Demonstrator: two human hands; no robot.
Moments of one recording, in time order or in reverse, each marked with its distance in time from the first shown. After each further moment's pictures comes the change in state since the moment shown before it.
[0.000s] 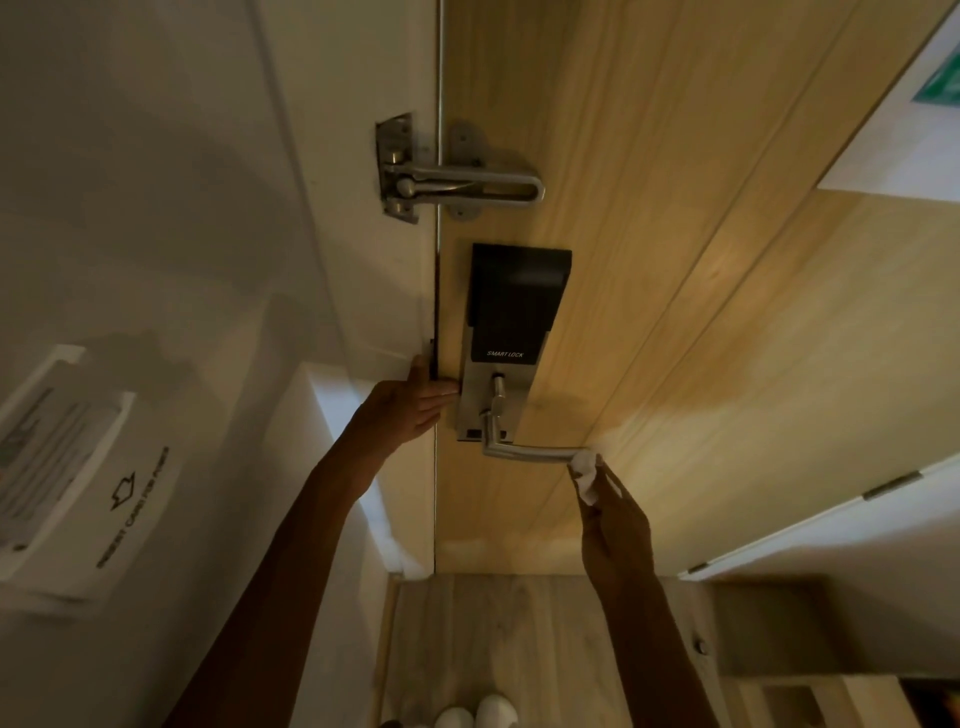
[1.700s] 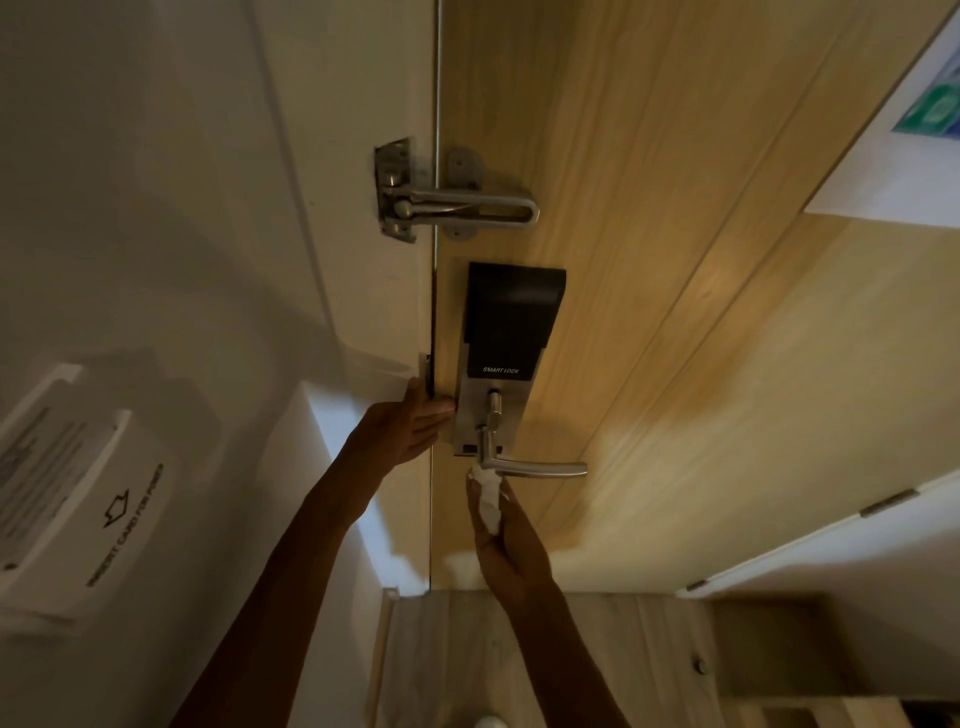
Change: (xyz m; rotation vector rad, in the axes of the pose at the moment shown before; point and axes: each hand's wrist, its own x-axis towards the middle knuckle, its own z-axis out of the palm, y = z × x) left_hand -0.002 0.000 0.005 -0.146 -0.143 -0.022; right_hand -0.035 0.059 0.049 -0.027 -0.349 0.374
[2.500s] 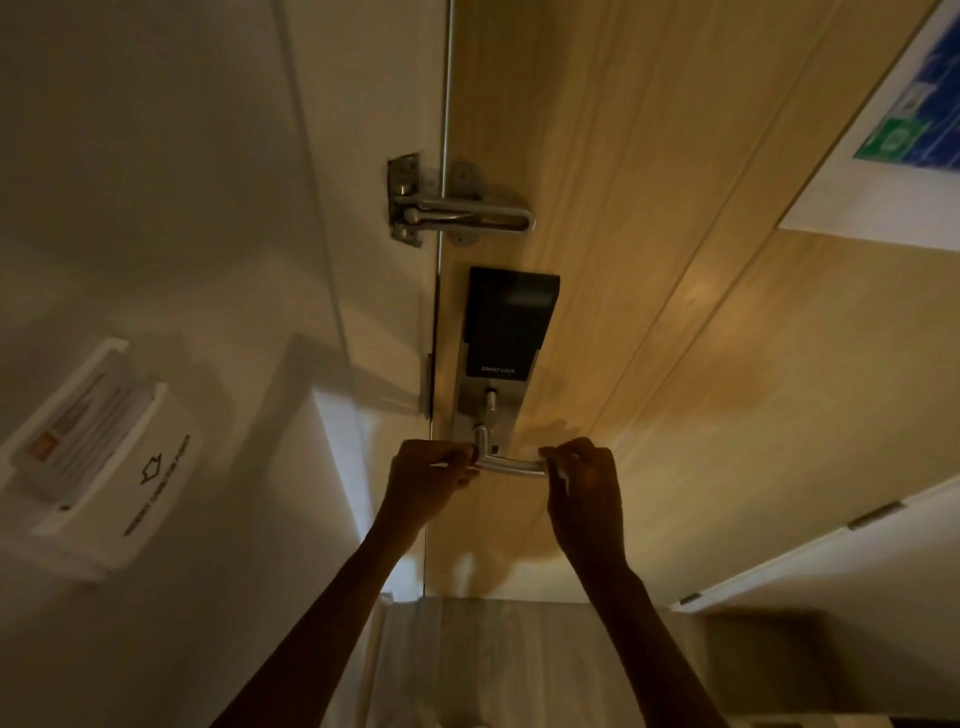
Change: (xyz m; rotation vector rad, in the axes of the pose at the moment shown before) left_hand 0.003 -0.068 0.023 0.273 0.197 0.219; right_hand 0.000 -0.080 -0.032 -1.837 0.231 -1.151
